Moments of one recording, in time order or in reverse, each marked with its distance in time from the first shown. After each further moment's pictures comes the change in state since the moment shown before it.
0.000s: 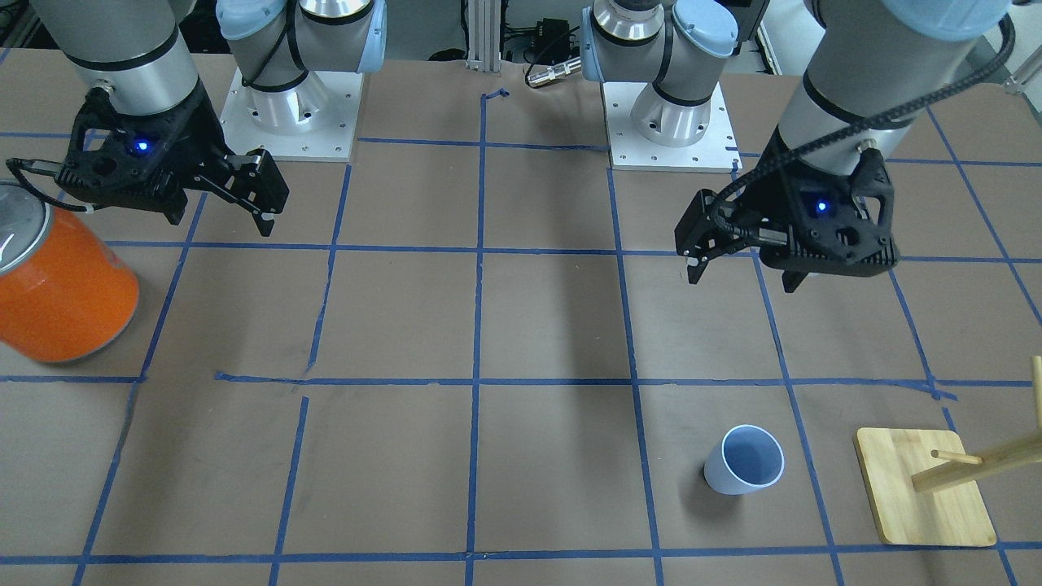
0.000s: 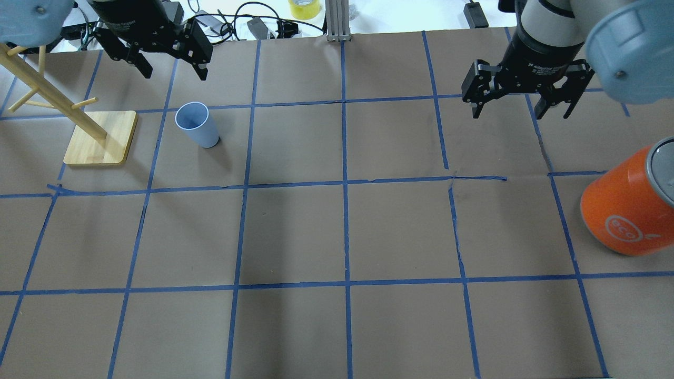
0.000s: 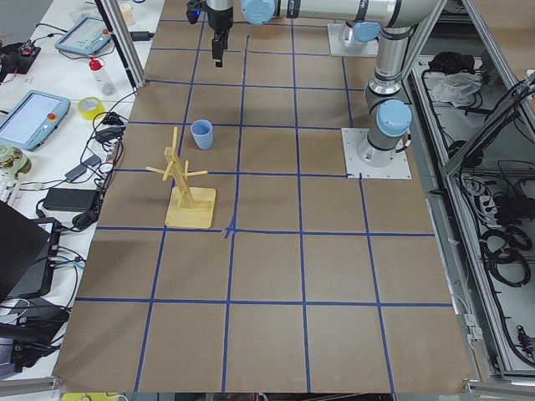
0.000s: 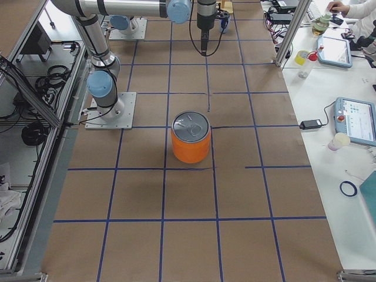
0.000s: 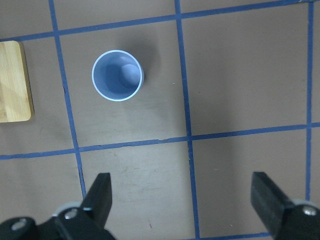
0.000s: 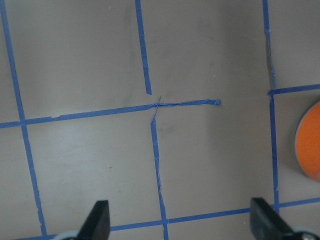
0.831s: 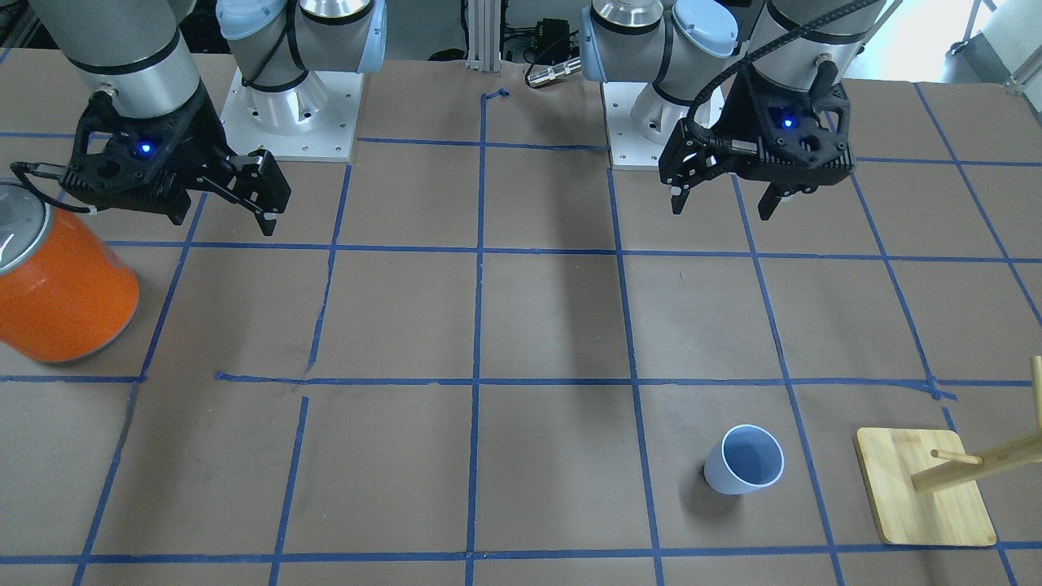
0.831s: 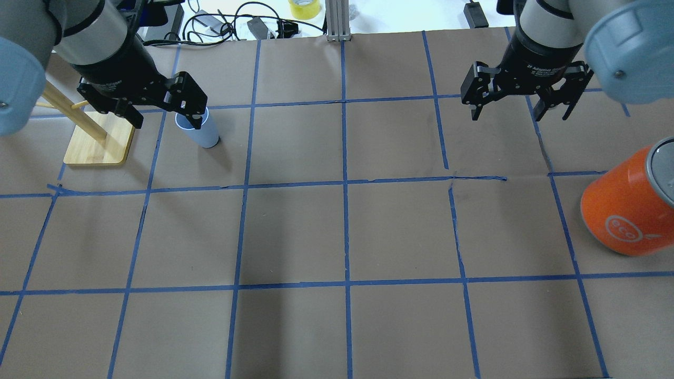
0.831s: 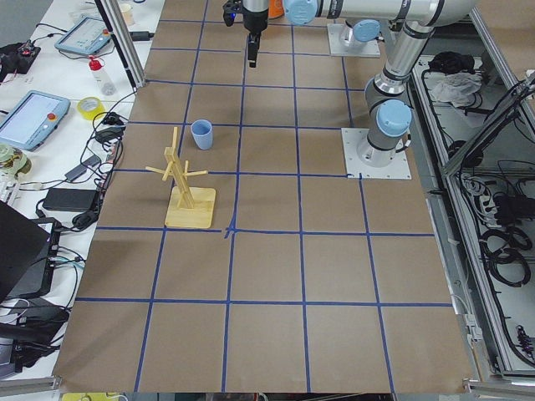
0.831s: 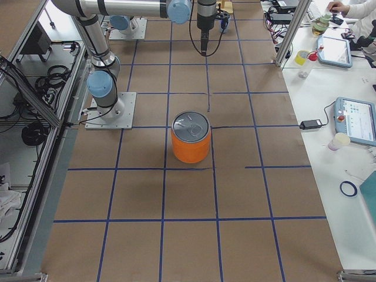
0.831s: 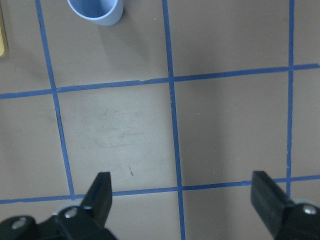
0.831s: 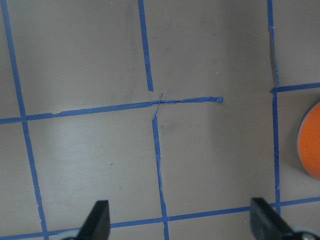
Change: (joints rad) left arm 0.004 0.157 -0.185 0.031 0.017 -0.062; right arm 0.000 0.003 0.002 0.007 0.000 -0.007
